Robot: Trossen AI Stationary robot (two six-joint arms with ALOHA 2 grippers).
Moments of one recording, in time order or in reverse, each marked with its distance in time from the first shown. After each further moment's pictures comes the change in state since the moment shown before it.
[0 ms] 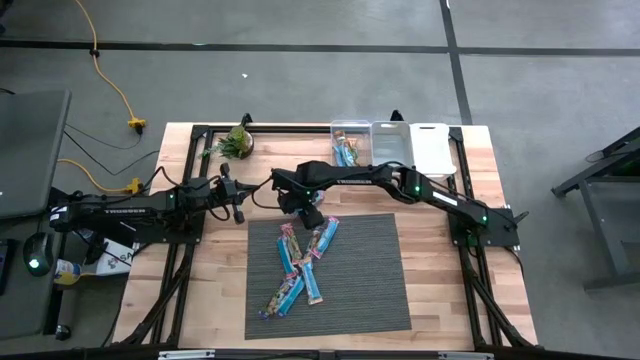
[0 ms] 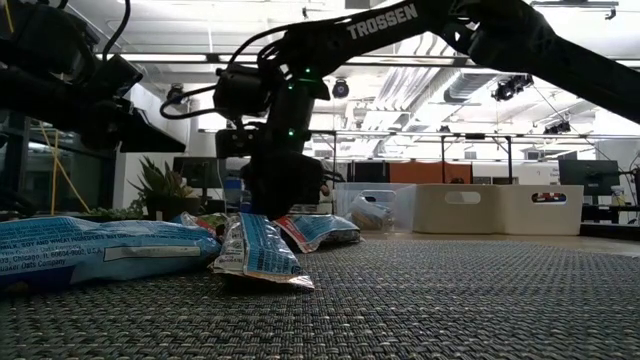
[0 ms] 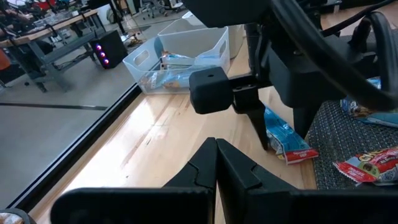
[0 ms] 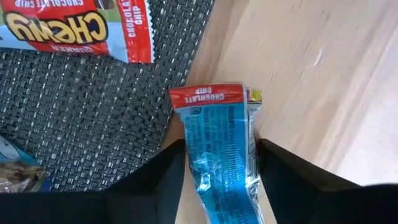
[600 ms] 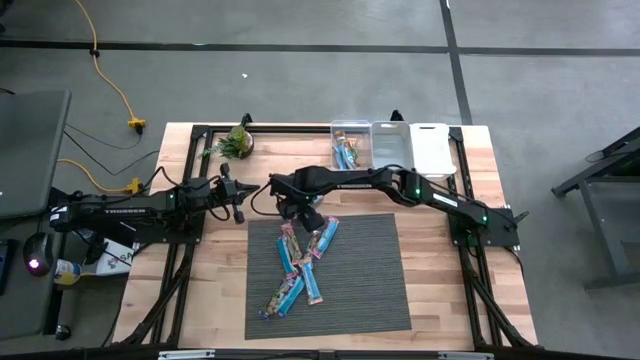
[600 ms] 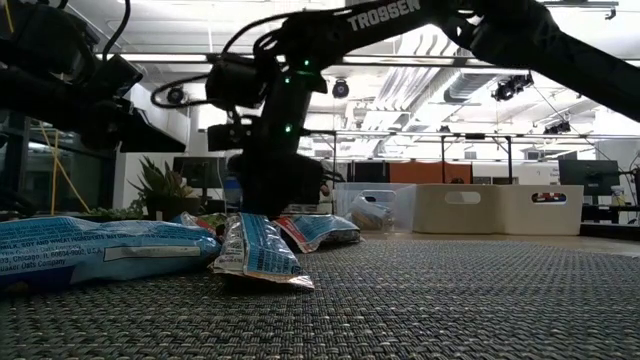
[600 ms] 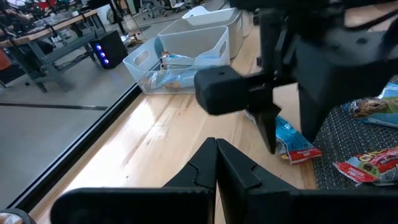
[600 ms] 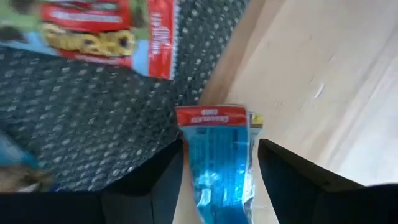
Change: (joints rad) left arm 0.000 0.000 0.000 0.001 0.000 0.000; right arm 0.035 -0.017 -0.004 0.051 0.033 -0.078
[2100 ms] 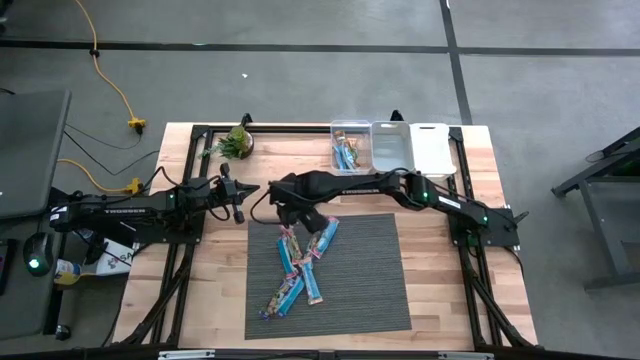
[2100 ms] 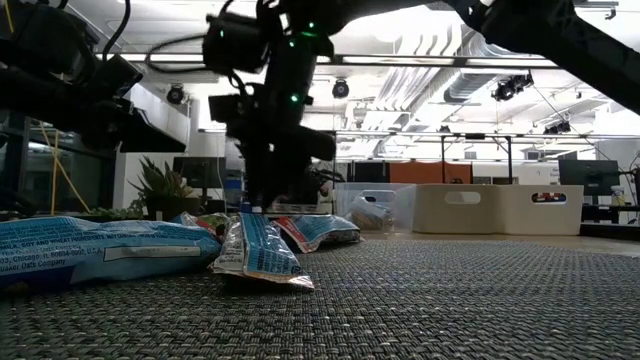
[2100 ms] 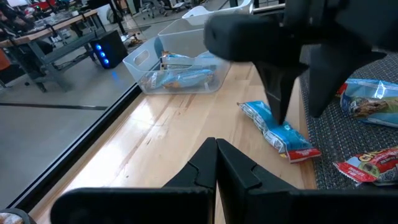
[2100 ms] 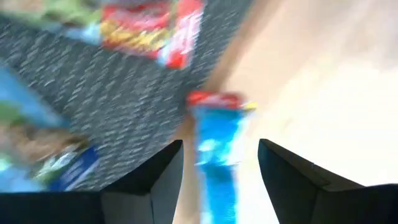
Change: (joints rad) left arm 0.000 0.000 0.000 0.000 0.000 0.000; right arm 0.061 -0.074 0.002 -0.053 0.170 -0.058
